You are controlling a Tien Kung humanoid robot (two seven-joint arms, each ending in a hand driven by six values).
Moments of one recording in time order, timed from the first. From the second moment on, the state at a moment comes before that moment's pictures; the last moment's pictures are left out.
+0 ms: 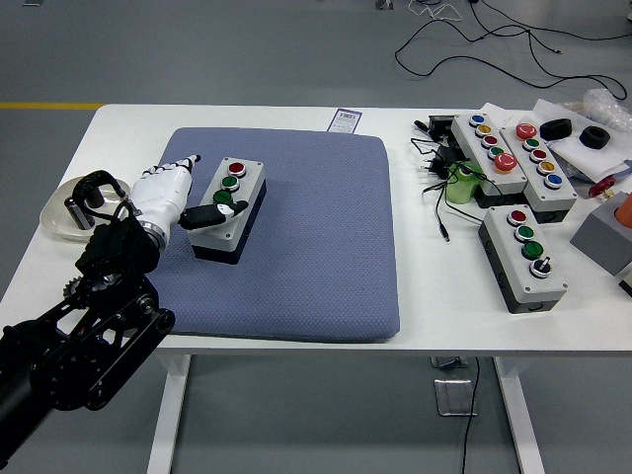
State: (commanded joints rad) left arm -0.52 0.14 -0.99 -1.27 2.19 0.00 0.65; right arm 0.17 -0.04 1.48 0.18 -2.27 -0.11 -0.20
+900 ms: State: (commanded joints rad) left arm -0.55 0.00 -1.06 -1.09 2.27 0.04 0.65; right arm 0.18 -0.05 1.49 0.18 -2.27 -0.11 -0.20
